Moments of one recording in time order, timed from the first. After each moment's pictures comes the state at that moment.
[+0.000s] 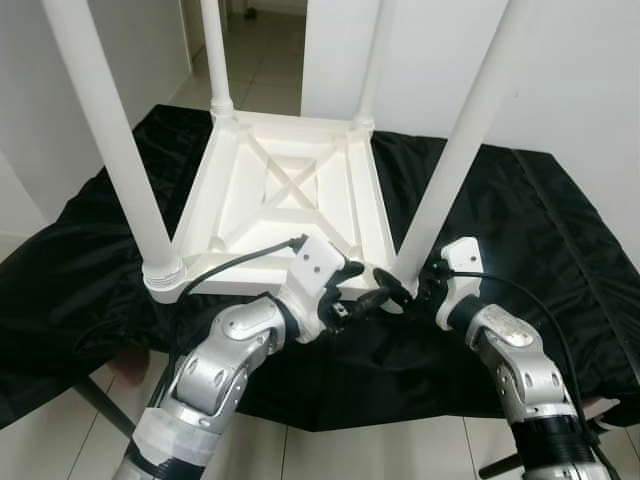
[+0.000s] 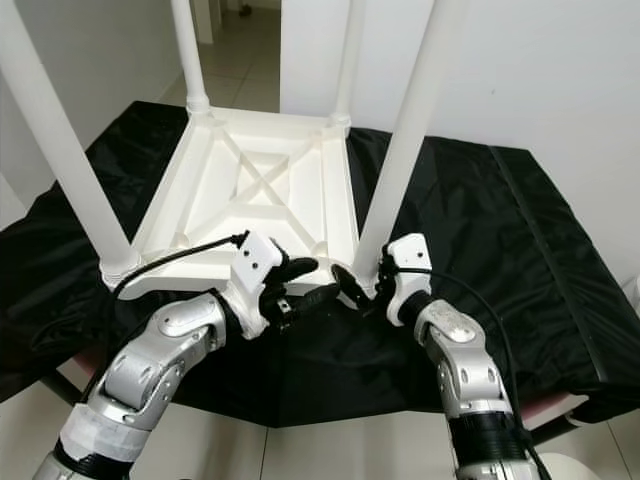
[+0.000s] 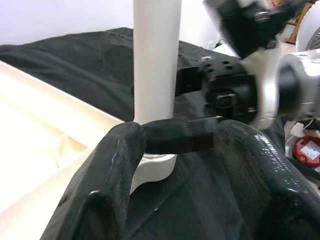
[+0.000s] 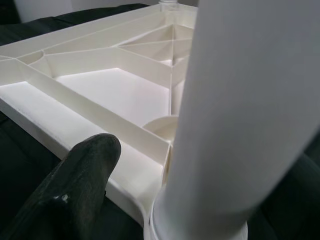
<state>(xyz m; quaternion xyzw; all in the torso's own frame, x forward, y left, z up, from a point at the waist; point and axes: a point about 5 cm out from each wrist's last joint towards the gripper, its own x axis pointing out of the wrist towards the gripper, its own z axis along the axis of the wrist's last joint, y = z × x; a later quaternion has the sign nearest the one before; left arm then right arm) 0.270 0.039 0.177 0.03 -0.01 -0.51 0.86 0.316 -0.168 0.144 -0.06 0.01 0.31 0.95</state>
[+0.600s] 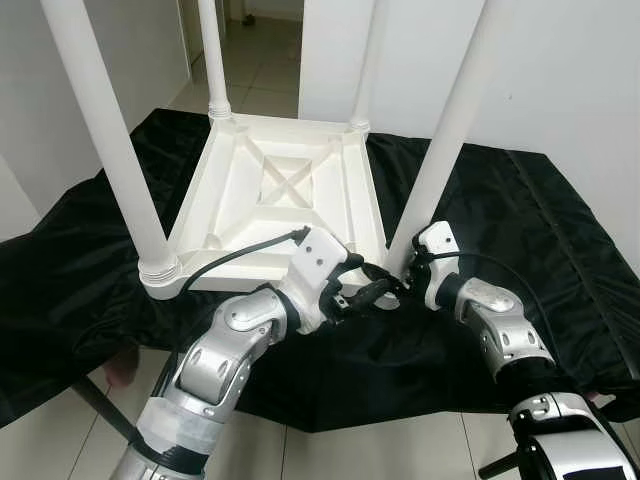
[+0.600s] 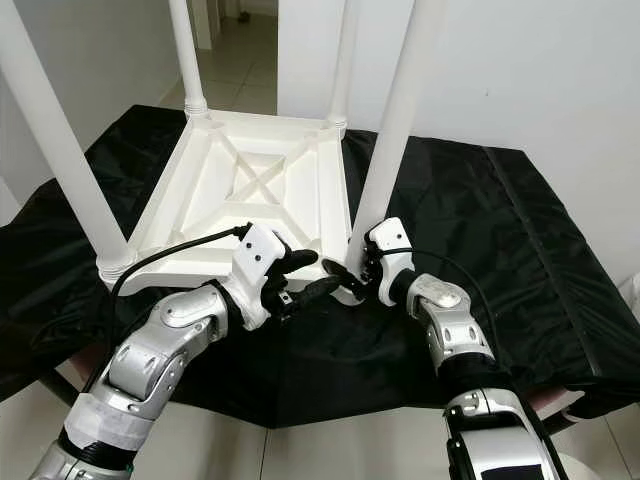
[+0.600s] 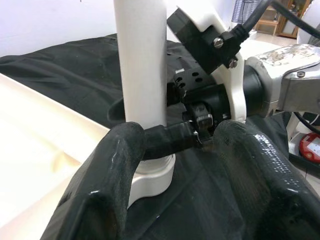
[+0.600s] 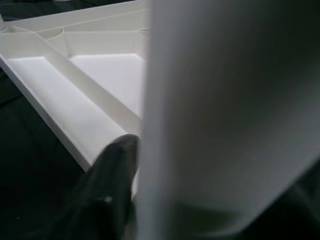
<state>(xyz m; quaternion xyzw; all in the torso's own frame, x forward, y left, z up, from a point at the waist) 0.275 0.039 0.180 0.04 -0.02 -0.50 0.86 0.344 -0.162 0.134 -0.10 0.03 0.38 0.92</state>
